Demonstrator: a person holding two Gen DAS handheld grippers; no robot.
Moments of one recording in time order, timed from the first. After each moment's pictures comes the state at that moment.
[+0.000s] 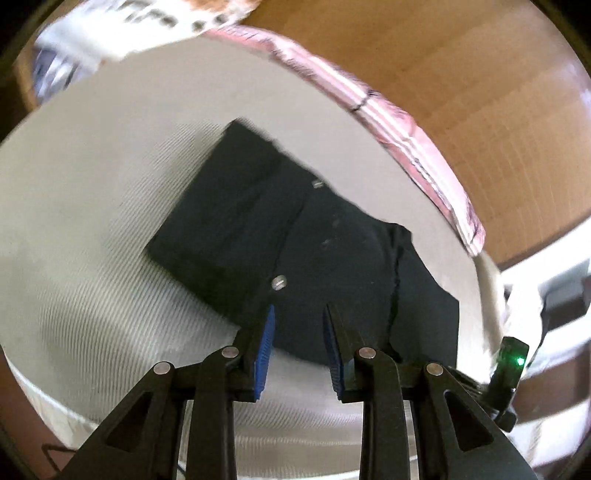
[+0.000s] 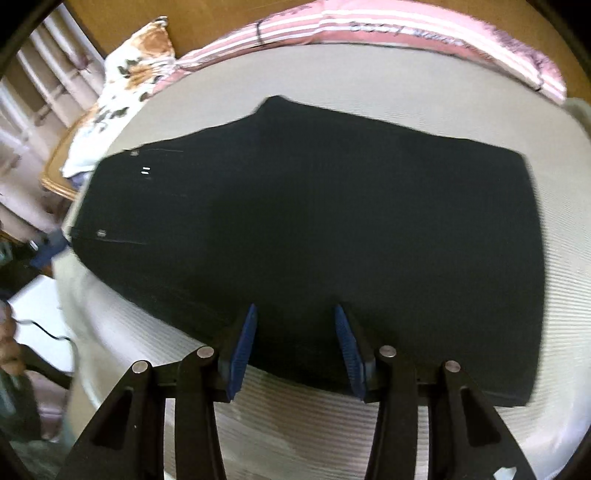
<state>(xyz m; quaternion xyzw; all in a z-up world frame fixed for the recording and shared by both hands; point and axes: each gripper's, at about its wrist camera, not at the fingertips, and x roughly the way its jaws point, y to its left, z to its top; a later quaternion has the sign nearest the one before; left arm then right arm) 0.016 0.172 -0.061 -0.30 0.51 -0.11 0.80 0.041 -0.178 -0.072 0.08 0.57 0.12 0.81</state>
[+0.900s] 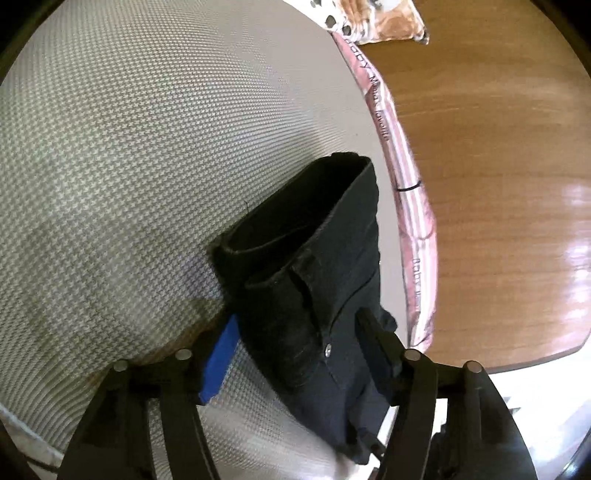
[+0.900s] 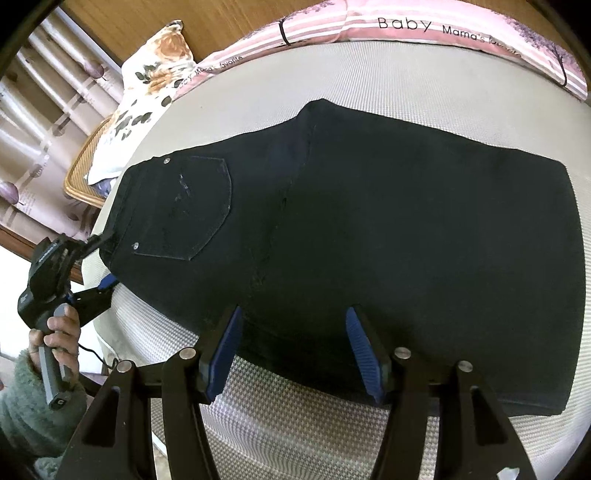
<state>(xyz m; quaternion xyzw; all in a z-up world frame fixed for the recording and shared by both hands) 0.025 0.237 -0.144 -0.56 0.43 -0.06 0.71 0.049 -0.162 -0.071 0.10 0.57 0.15 0.80</state>
